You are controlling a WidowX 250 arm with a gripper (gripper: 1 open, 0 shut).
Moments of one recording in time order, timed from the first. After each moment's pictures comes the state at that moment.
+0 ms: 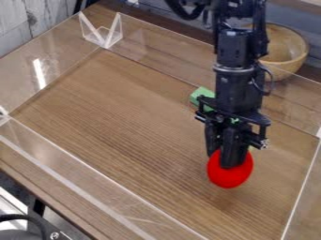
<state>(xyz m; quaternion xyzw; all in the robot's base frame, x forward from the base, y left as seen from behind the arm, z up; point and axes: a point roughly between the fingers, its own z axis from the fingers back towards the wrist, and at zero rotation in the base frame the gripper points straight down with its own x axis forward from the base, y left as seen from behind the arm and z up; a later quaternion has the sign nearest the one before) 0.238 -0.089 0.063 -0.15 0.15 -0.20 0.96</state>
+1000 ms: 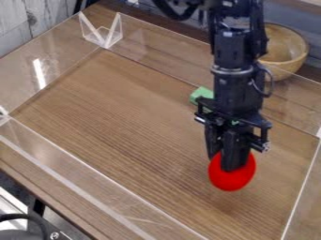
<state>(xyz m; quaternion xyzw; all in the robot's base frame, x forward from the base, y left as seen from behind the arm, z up) 0.231 -0.093 0.071 -0.15 0.12 -0.20 0.96</state>
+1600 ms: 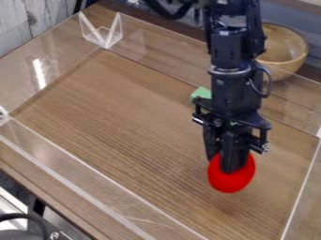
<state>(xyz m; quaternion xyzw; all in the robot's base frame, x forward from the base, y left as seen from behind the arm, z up) 0.226 -0.094 0.074 -0.15 0.11 -0.19 0.96</state>
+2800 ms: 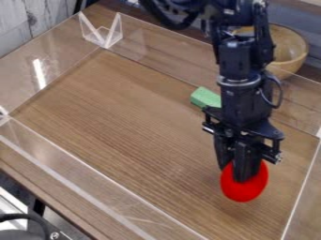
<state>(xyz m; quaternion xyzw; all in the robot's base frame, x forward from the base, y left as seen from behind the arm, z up) 0.226 -0.108 0.066 -0.16 0.09 -0.18 0.97</state>
